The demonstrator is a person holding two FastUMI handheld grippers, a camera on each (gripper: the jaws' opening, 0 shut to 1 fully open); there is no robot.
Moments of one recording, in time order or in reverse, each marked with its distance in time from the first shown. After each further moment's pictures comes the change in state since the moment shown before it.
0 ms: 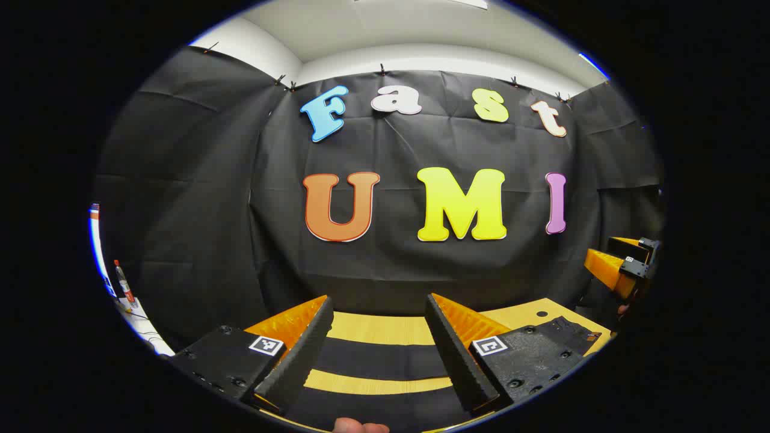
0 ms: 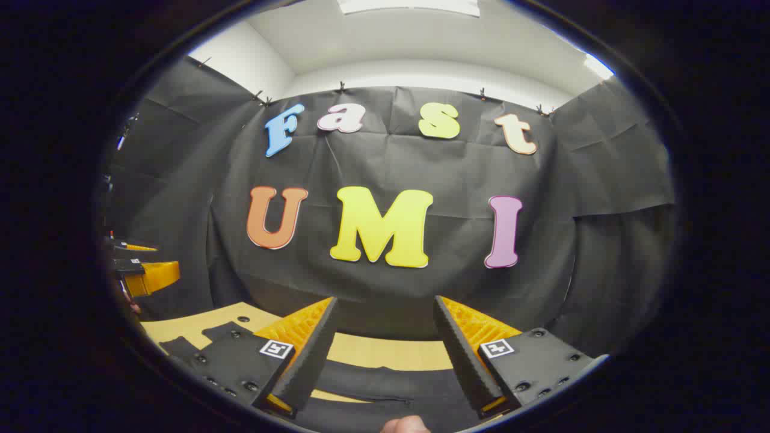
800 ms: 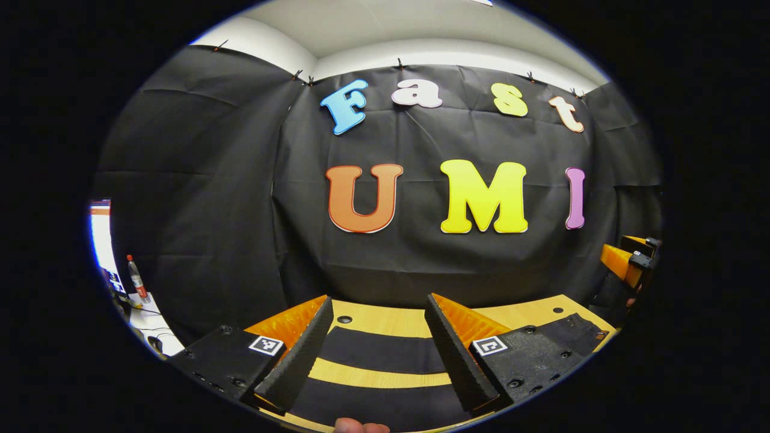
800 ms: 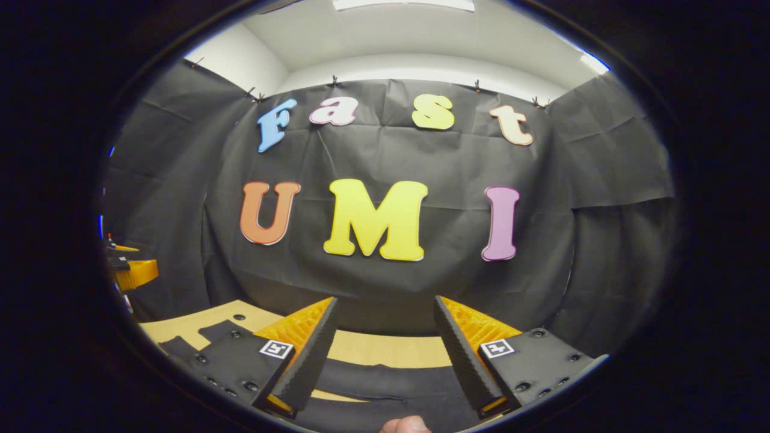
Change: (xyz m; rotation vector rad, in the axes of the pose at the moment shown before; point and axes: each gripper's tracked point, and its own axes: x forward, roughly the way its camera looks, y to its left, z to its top) left arm -0.006 0.030 -0.019 -0.014 0.055 0.086; right arm 0.011 -0.032 -0.019 0.018 0.050 -0.041
